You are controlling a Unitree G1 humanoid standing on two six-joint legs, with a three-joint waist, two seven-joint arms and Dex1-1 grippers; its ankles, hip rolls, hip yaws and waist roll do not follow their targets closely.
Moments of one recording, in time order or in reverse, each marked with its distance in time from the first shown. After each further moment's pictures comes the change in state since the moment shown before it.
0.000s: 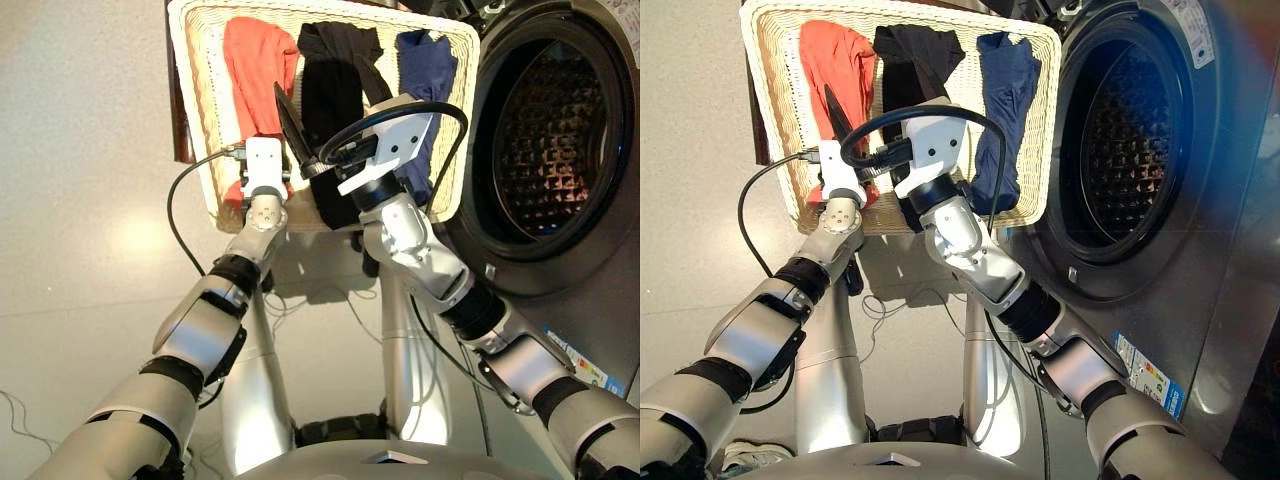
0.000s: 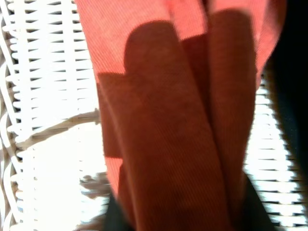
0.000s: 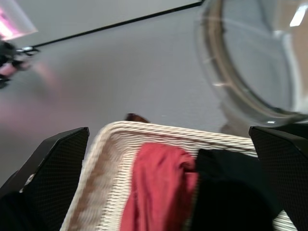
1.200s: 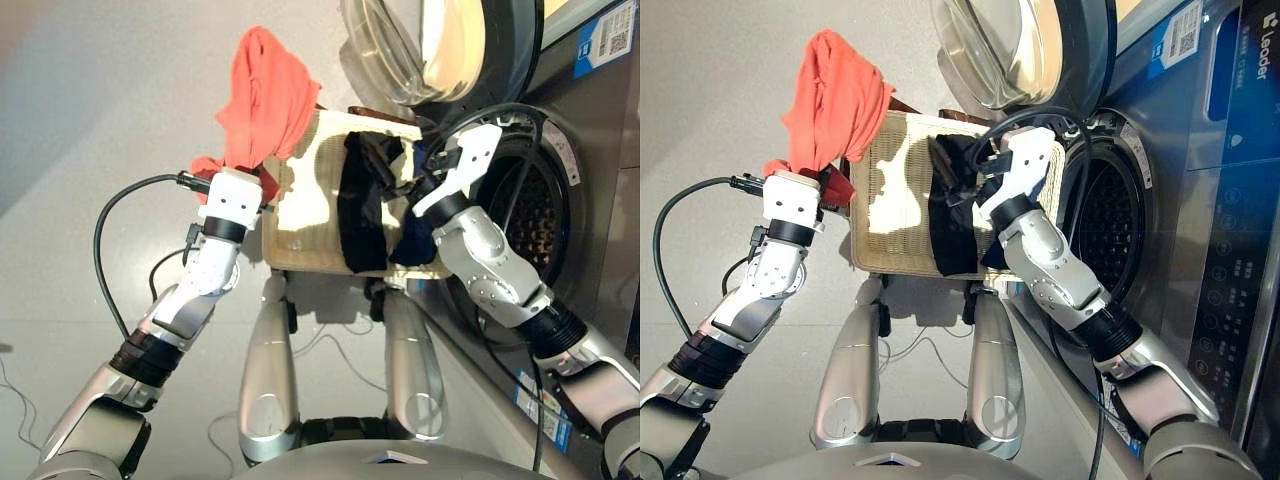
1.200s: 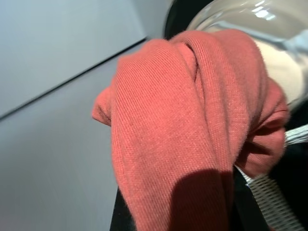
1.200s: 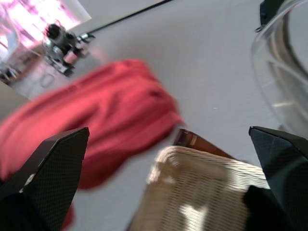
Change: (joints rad) left arm 0.511 0.433 0.002 -1.024 0.477 -0.031 -0.089; right arm 0.041 -0.395 0.057 -0.068 0.601 0.074 0.285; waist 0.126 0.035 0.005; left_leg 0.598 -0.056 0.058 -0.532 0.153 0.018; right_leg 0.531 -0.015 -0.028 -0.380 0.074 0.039
